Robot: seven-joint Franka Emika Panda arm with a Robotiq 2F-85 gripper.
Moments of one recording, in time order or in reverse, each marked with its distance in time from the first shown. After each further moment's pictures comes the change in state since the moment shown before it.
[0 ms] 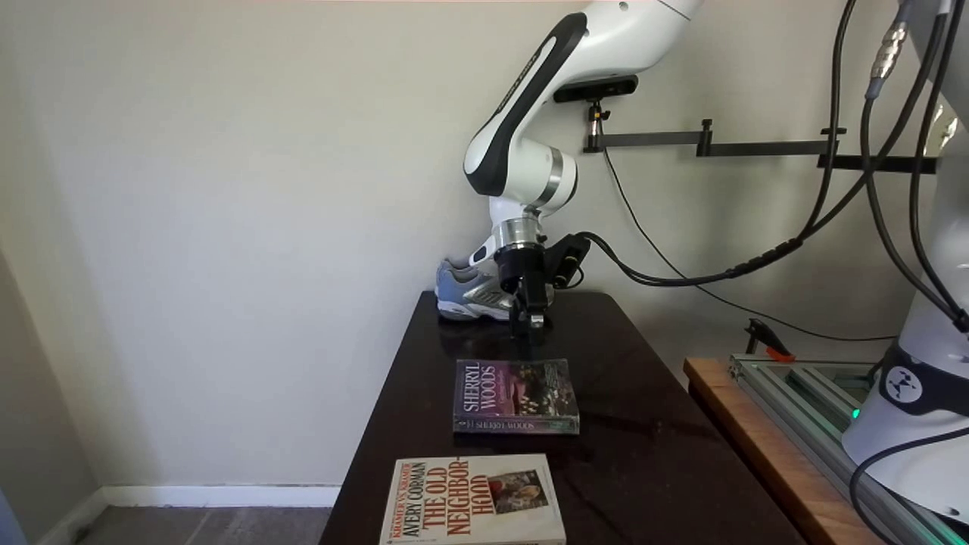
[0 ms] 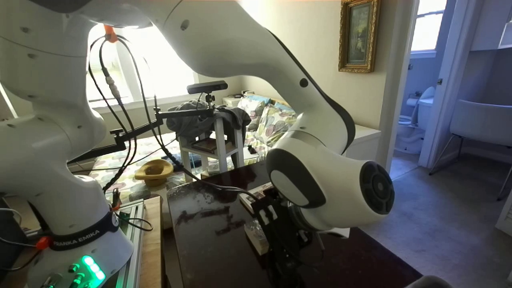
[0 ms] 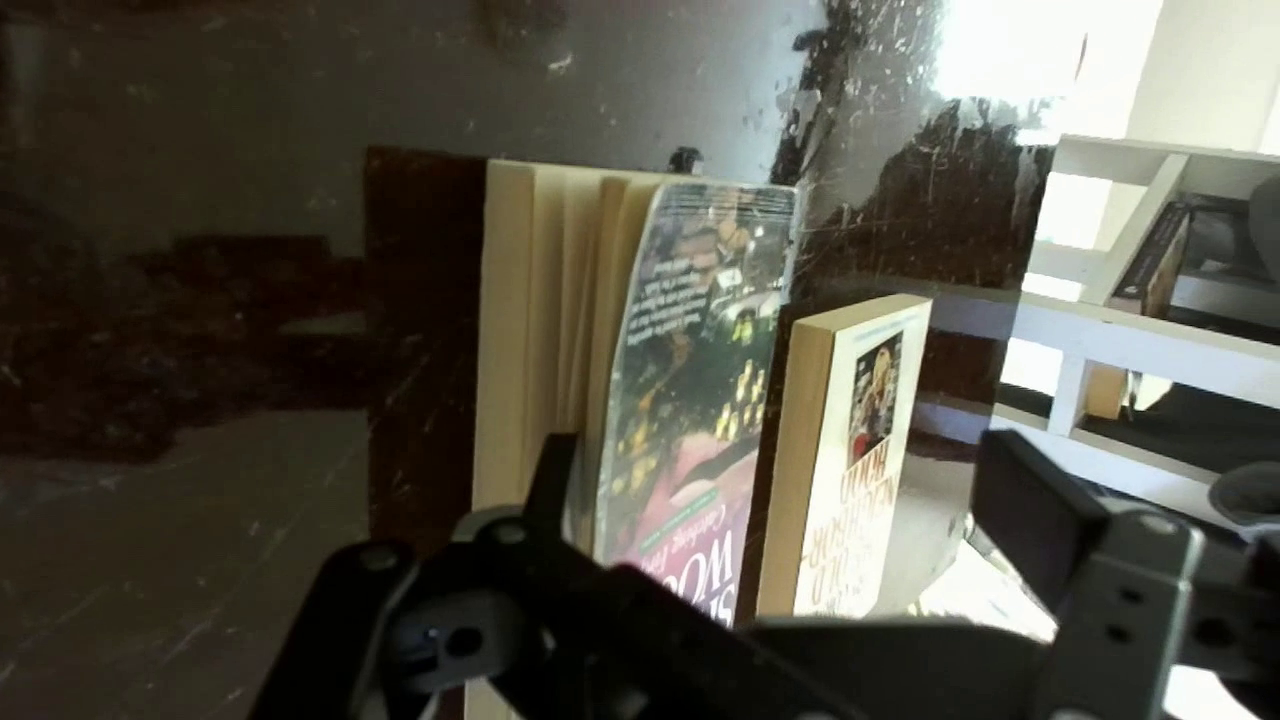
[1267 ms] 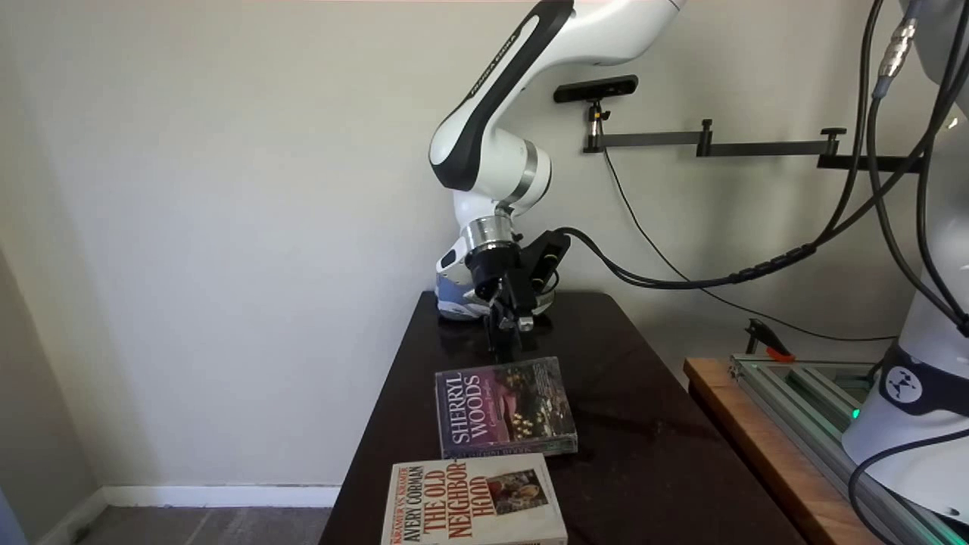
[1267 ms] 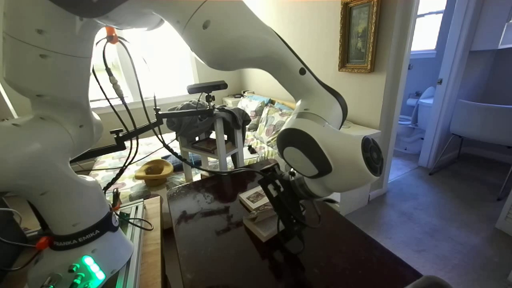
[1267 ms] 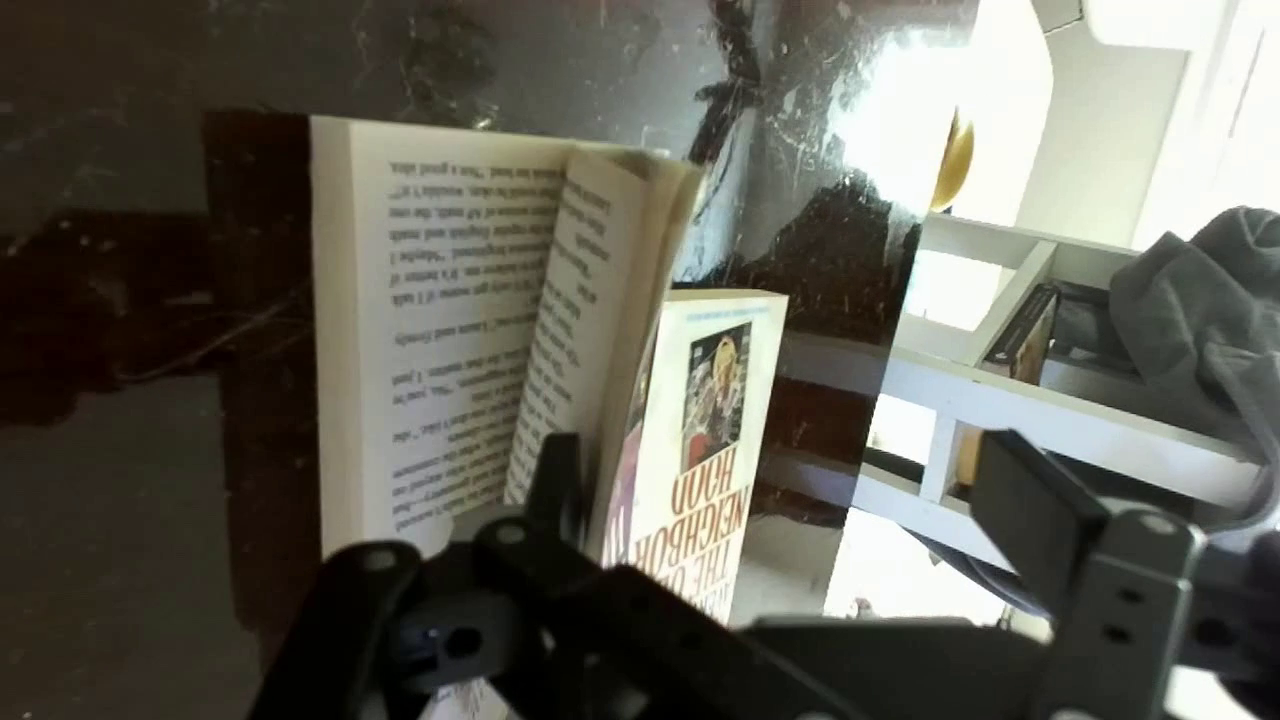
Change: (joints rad) arm 0.105 0.007 0.026 0.059 0.000 -0.114 0.000
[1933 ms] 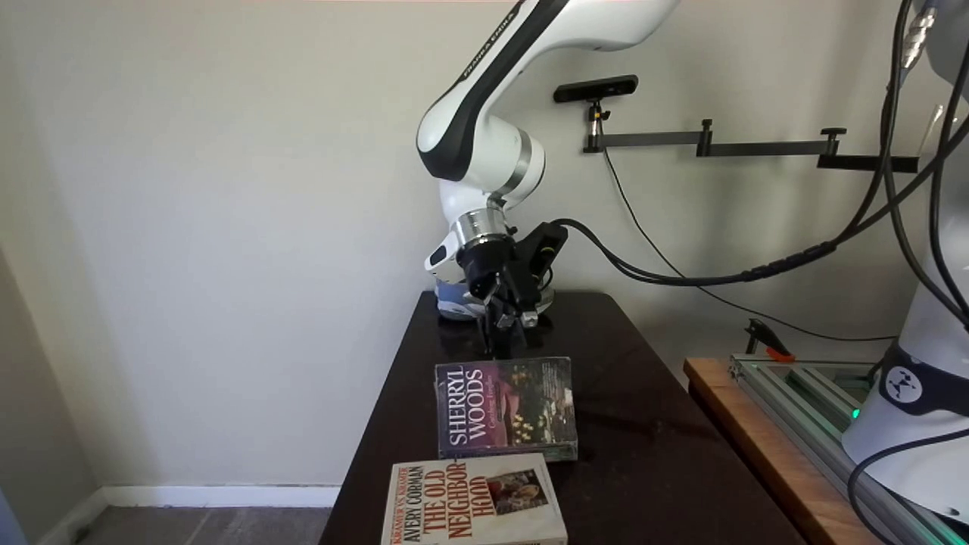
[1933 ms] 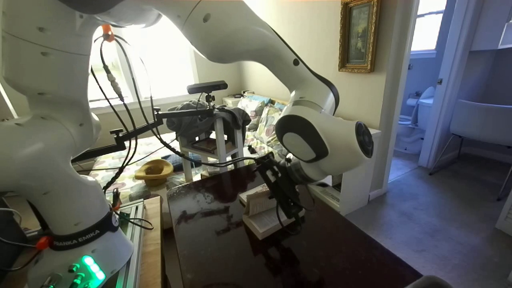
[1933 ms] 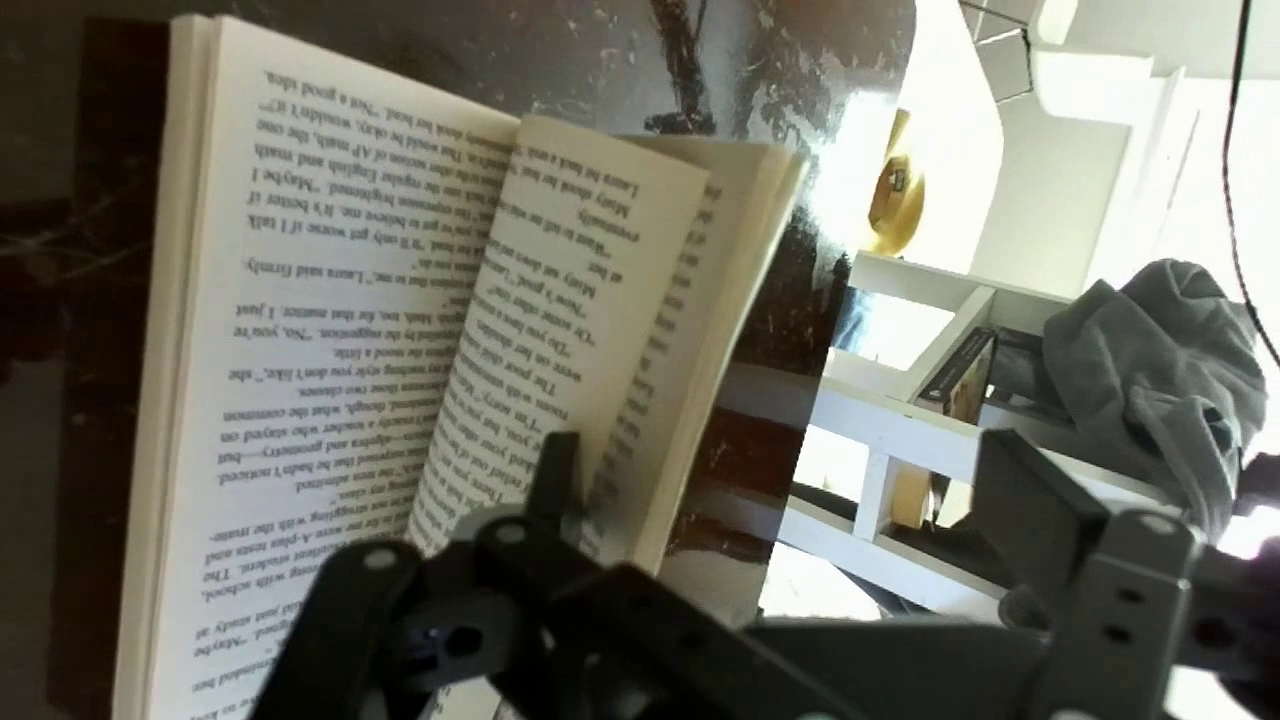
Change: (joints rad) arm 0.061 -0.033 0.001 -0.003 -0.005 -0.053 0.000
